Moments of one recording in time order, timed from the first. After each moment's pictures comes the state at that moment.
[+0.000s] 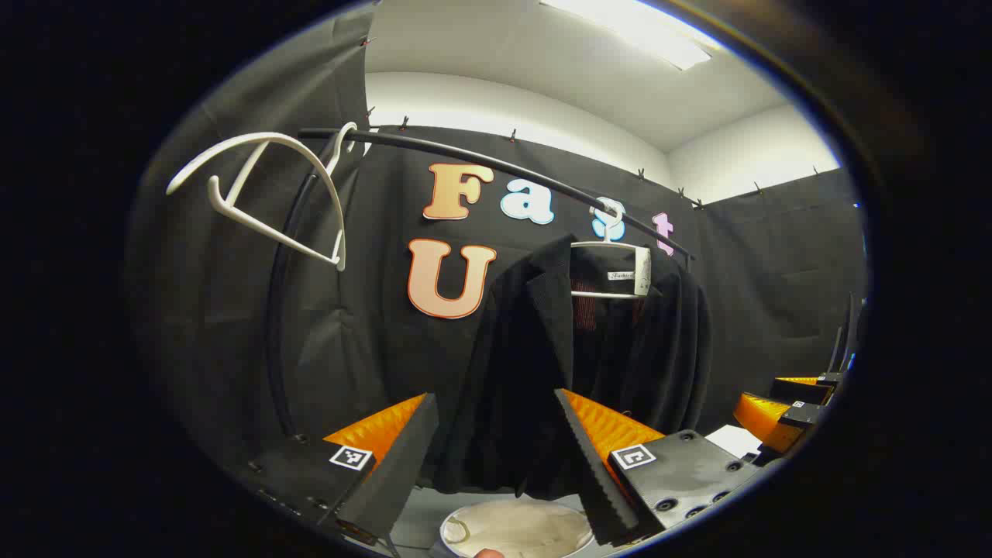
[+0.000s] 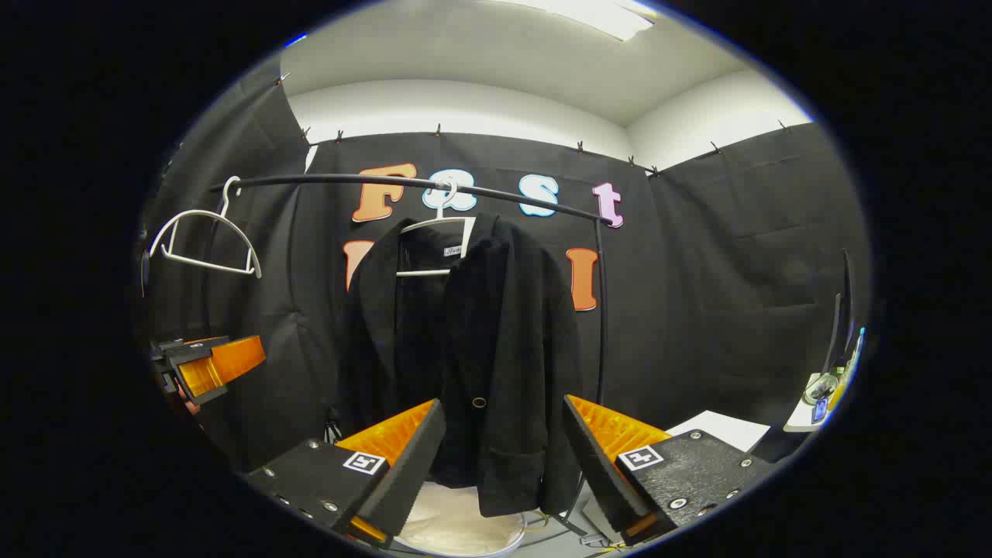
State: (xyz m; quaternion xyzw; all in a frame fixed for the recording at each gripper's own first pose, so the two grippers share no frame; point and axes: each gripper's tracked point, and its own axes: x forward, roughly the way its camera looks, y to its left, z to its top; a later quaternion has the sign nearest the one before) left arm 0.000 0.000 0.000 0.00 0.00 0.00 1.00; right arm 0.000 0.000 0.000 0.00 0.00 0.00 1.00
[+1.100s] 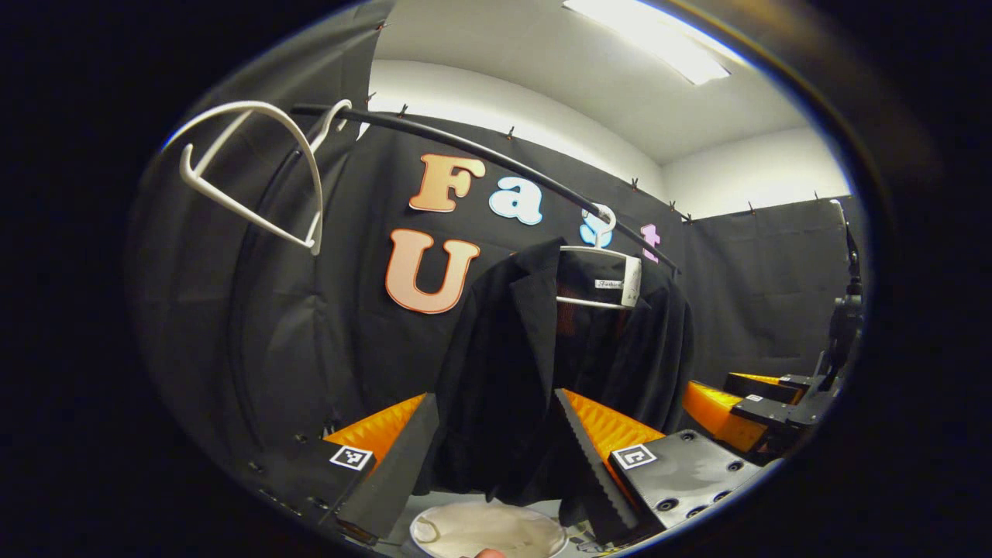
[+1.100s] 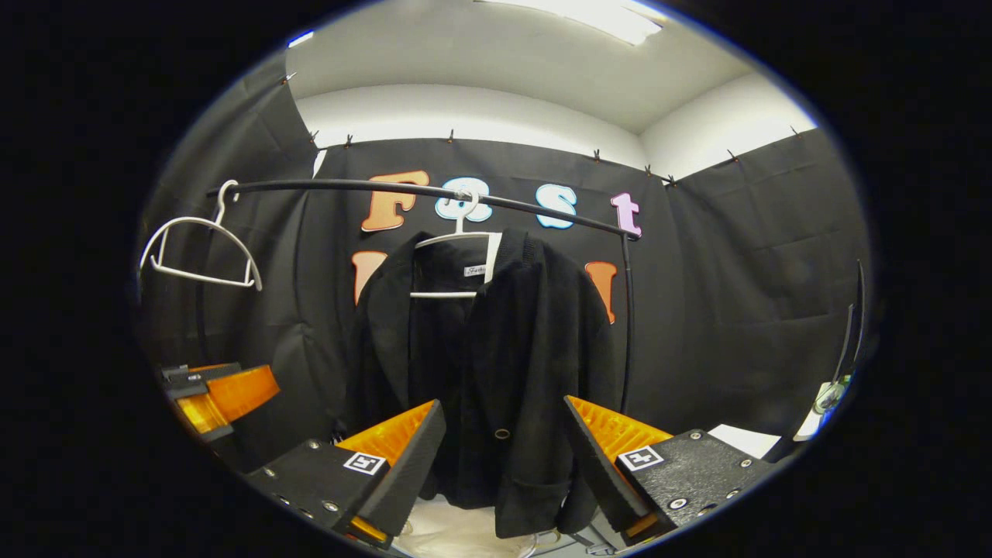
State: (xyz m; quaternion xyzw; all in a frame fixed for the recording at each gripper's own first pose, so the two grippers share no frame) left arm 0.032 -0.019 -0.001 -0.06 0.01 -0.05 1.00; right arm 0.074 0.034 0.029 -0.01 -0.02 0.01 1.00
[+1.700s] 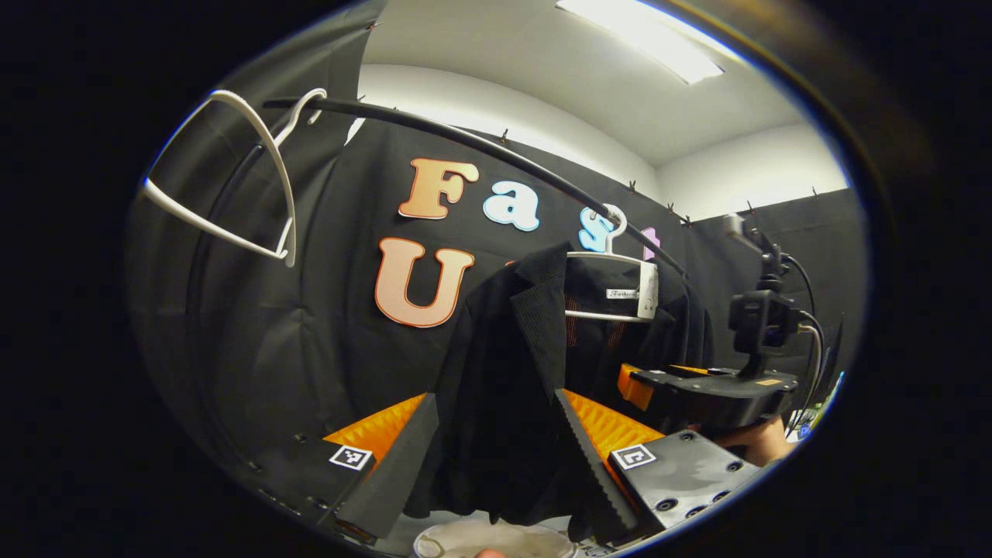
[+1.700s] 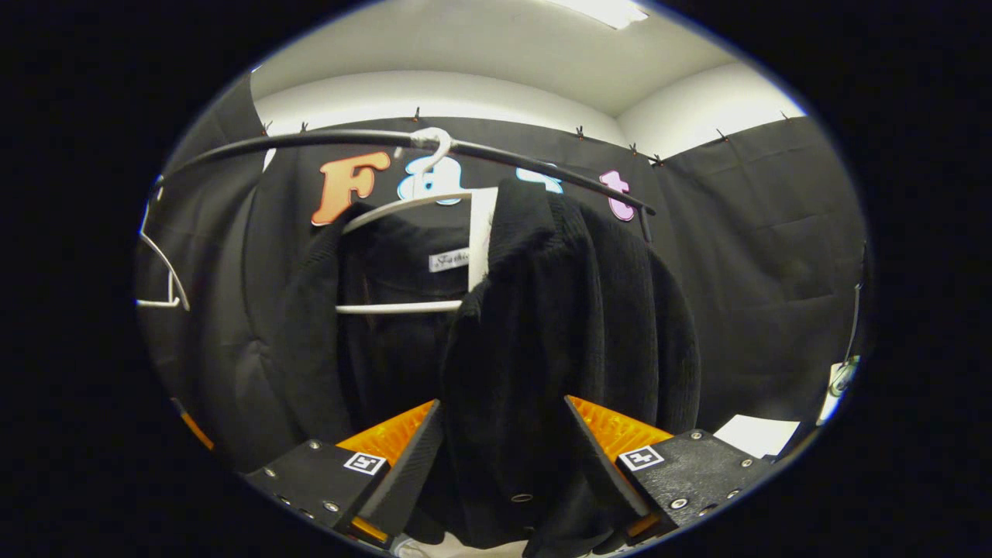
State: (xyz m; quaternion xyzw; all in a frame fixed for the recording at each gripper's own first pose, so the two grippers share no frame) left arm 0.085 -0.015 0.006 -0.03 -0.02 -0.05 1.00; right arm 0.248 0.037 0.018 0.00 0.00 -0.06 1.00
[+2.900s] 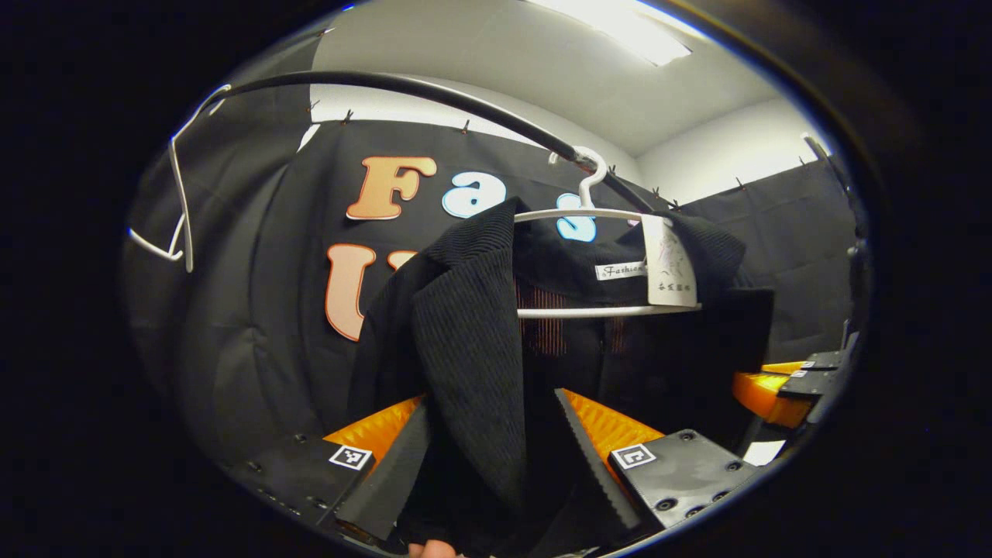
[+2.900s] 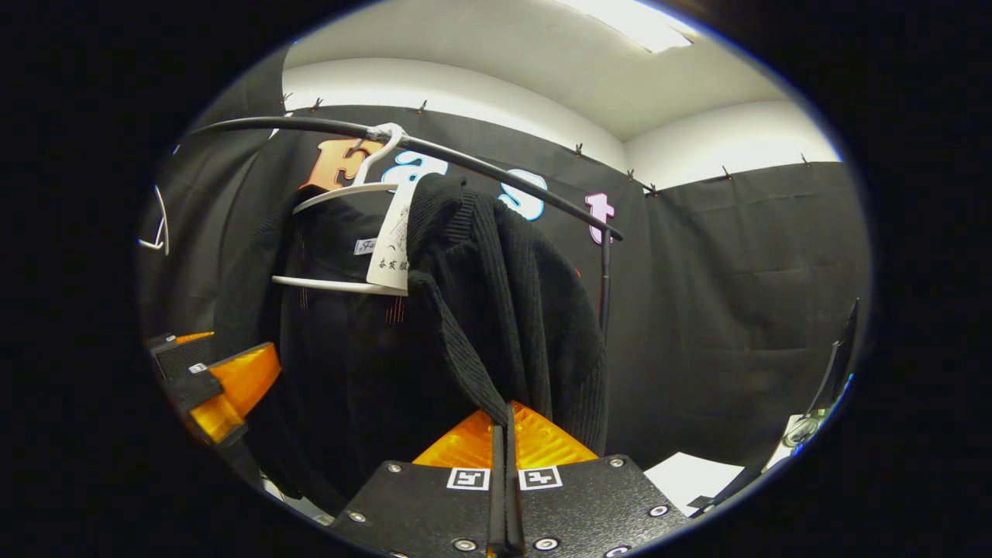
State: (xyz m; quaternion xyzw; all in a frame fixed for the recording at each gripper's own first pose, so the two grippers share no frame) left arm 0.236 -0.098 -0.010 0.02 -0.05 -0.06 1.00; right arm 0.222 -0.043 0.033 -0.07 -0.02 -0.07 1.00
